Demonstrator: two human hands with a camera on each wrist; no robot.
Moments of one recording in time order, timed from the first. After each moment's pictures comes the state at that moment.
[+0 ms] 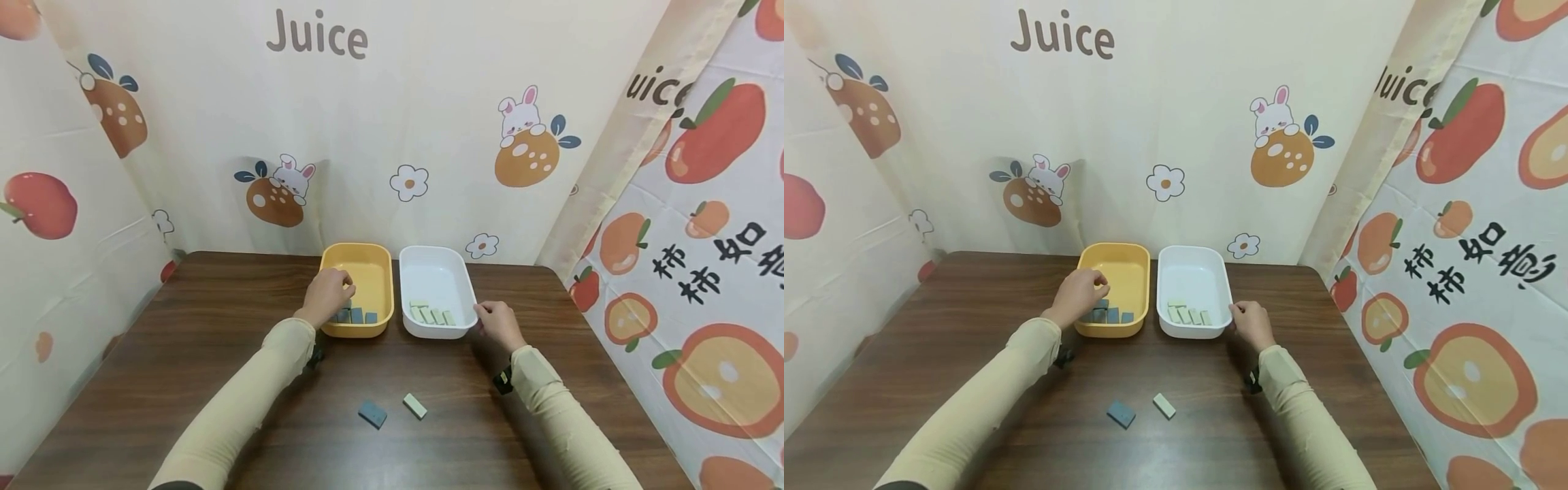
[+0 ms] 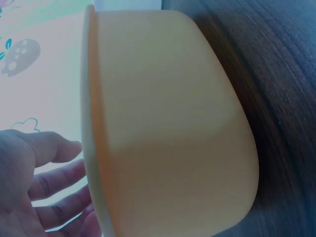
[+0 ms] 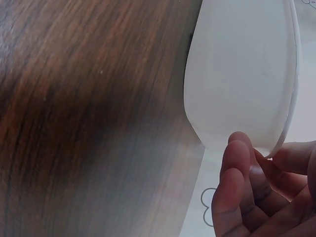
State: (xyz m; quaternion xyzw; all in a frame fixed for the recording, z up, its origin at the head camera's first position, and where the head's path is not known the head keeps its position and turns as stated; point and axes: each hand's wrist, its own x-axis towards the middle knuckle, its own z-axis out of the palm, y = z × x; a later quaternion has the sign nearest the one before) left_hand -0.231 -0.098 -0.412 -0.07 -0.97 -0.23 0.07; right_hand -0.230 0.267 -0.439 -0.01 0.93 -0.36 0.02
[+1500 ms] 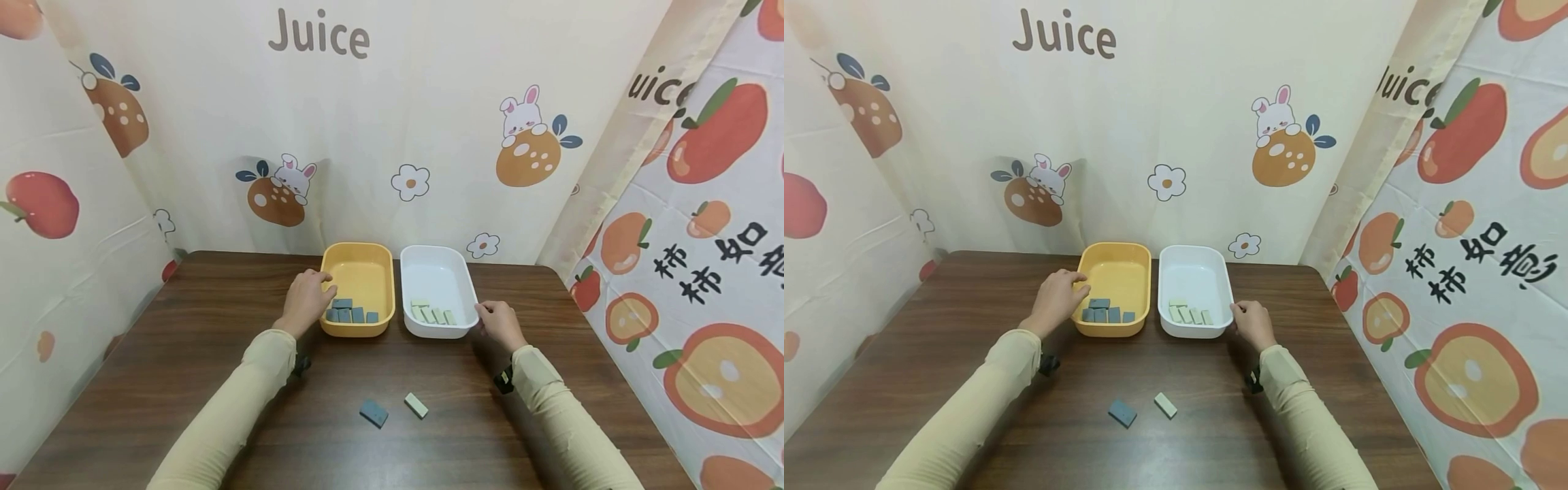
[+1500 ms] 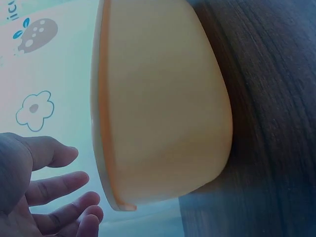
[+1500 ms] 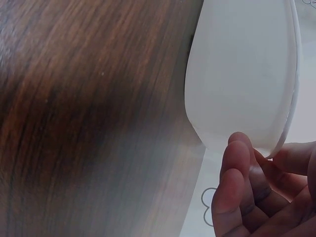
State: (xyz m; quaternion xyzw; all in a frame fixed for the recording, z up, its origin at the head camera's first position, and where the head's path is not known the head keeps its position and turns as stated) left_hand -0.208 -0.128 -0.414 -0.01 -0.96 -0.26 0.10; right_hand -0.230 0.265 -0.437 0.00 0.93 -0.36 0.03
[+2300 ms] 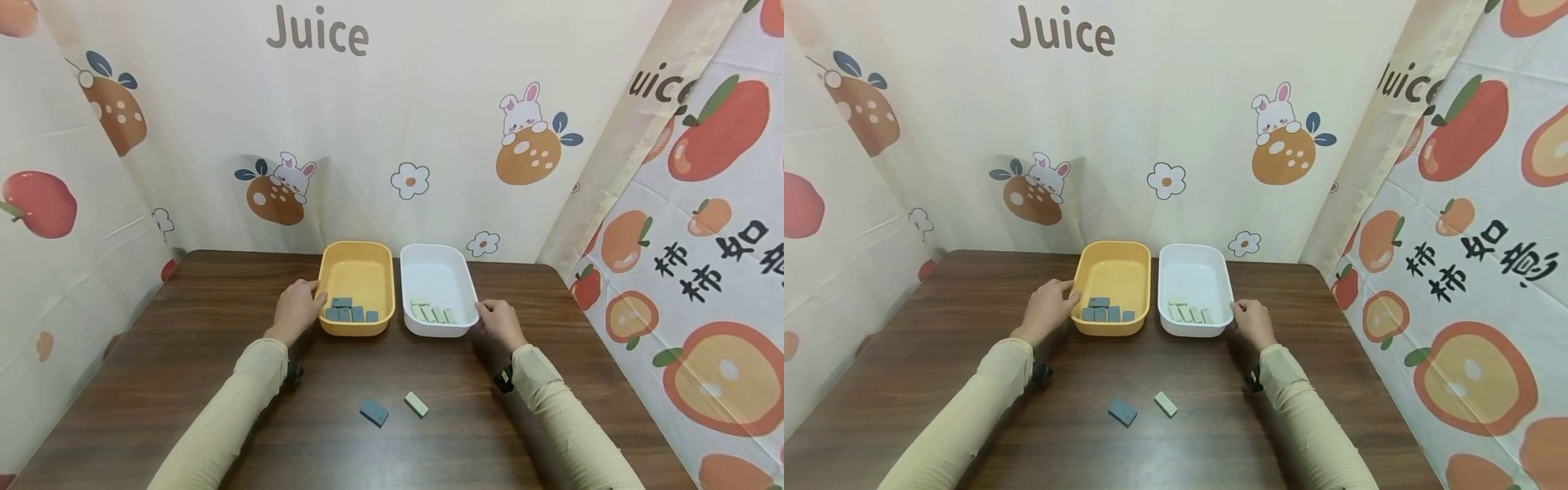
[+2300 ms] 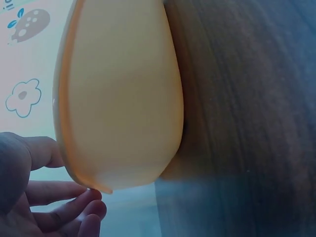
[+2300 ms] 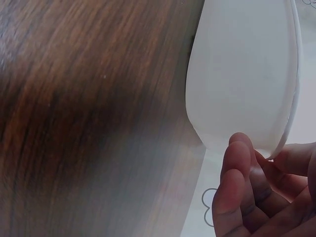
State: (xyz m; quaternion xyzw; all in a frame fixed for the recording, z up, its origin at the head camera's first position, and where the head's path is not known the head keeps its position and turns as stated) left_hand -0.201 -0.143 -0.432 0.01 -0.96 -0.27 0.07; right_hand -0.229 0.265 -0.437 0.01 0.93 -0.36 0.03
